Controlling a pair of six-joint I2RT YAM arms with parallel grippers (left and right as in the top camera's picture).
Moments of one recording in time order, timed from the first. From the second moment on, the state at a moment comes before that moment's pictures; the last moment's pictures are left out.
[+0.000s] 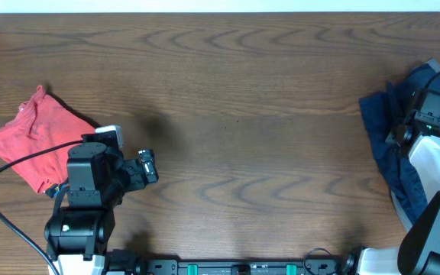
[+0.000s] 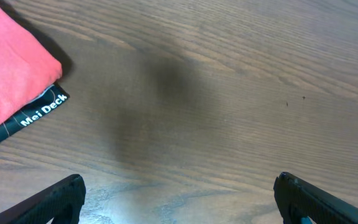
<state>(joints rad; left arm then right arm) -0.01 0.75 0.73 -0.79 0.09 -0.25 -0.33 1.58 0.91 -0.43 0.39 0.18</state>
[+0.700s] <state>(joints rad) -0.01 0.75 0.73 -0.80 0.09 -0.25 -0.33 1.64 0.89 -0.40 0.32 0.18</state>
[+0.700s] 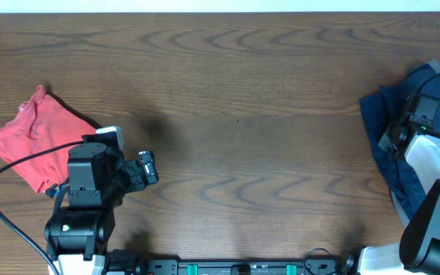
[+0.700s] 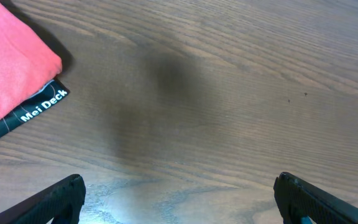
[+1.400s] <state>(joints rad) -0.01 0.75 0.73 -0.80 0.10 -0.25 -0.34 1.34 1.38 -0.86 -0.06 0.09</state>
